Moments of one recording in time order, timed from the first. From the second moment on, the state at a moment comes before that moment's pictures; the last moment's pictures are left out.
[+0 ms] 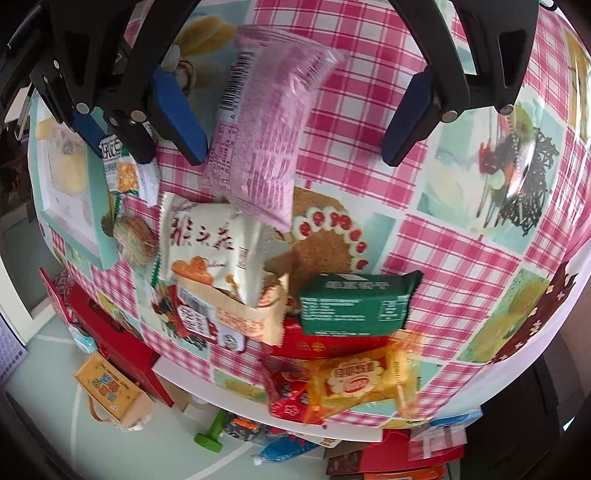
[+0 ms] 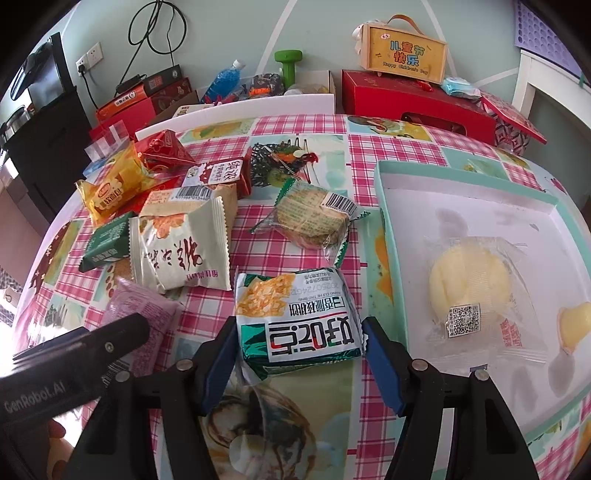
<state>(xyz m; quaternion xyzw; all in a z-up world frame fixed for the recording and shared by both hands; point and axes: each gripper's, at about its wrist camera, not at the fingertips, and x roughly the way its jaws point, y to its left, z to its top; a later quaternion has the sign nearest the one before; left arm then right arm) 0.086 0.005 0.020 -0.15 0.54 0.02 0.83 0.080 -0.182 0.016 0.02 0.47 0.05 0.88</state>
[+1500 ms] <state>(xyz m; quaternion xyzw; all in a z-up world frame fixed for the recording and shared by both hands) 0.070 0.005 0.069 -0.19 0.45 -0.02 0.87 0.066 -0.199 0.060 0.07 0.40 0.08 0.91</state>
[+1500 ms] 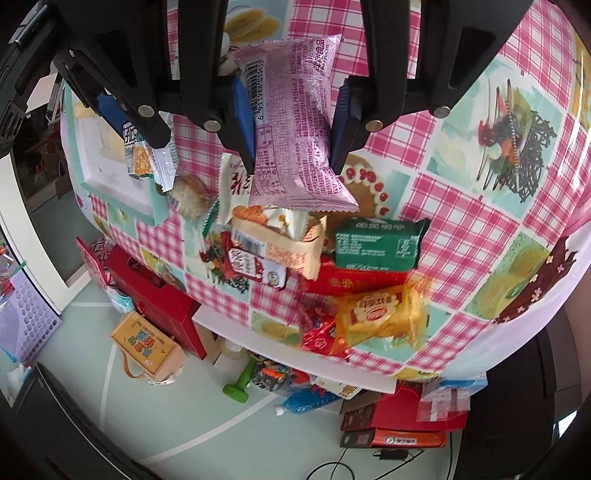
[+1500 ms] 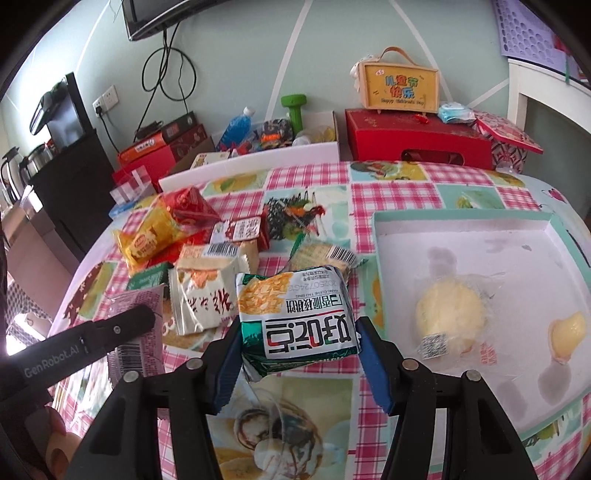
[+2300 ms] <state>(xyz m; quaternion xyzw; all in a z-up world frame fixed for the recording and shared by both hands) 0.117 -0.134 0.135 -0.09 0.42 -0.14 0.89 0.043 -0.377 0.087 0.21 0.31 -0.14 0.92</state>
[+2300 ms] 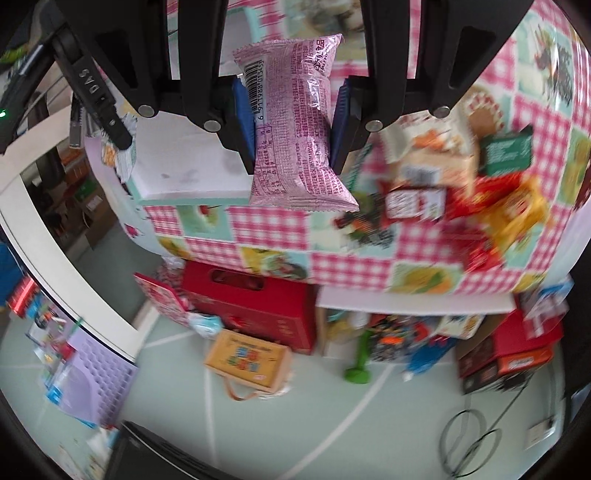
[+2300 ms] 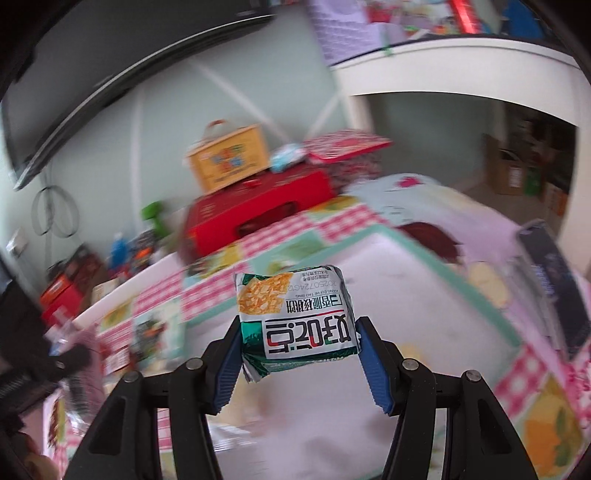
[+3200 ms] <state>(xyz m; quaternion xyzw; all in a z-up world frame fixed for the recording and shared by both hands) 0.182 -0.278 0.087 -0.03 0.47 -0.20 0.86 0.057 -0.435 0.053 0.22 0.33 -0.21 0.89</state>
